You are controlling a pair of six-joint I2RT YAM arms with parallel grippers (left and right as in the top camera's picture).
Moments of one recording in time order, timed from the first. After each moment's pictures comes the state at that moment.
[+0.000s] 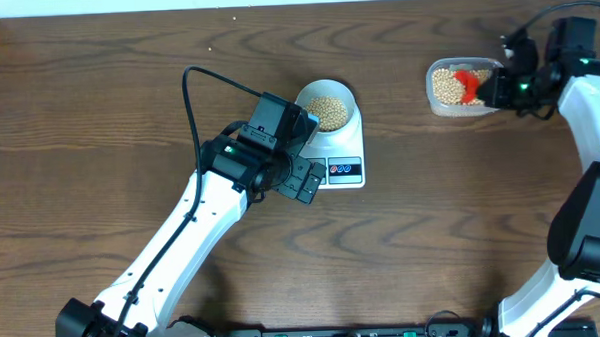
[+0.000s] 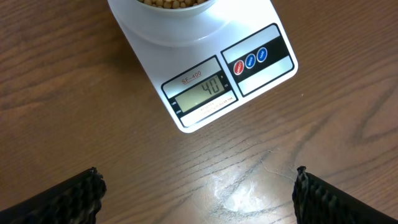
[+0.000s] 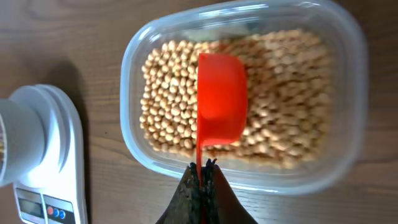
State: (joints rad) left arm -0.50 1.47 1.19 -0.88 0.07 0.02; right arm -0.24 1.91 1.48 -0.73 -0.48 -0.06
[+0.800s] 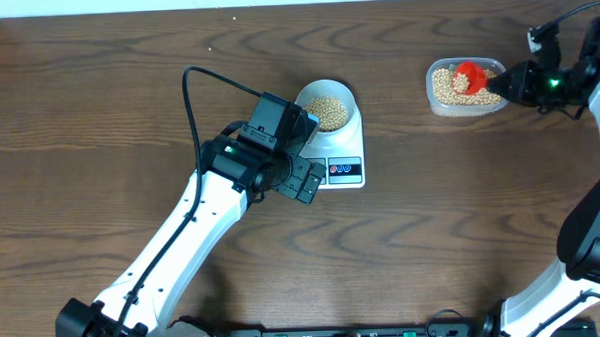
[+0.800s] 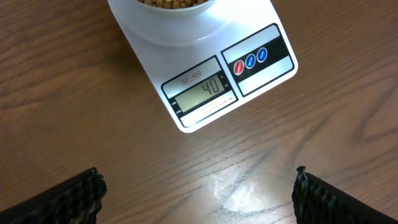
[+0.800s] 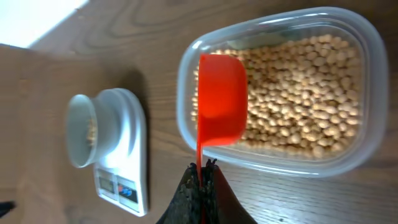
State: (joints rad) left arm -0.50 1.47 1.19 -0.88 0.07 0.02; right arm -0.34 1.91 1.55 -0.84 -0.74 -0.07
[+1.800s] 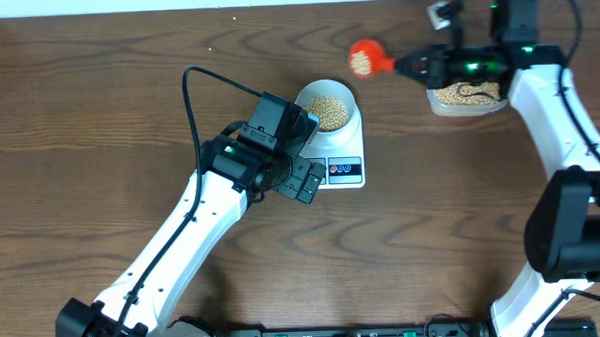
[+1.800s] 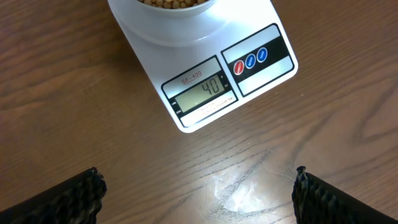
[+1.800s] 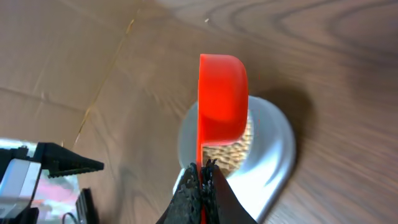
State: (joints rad) left arm -0.50 1.47 1.19 -0.88 0.07 0.02; right arm 0.01 1.91 1.55 -0.57 -1.00 -0.02
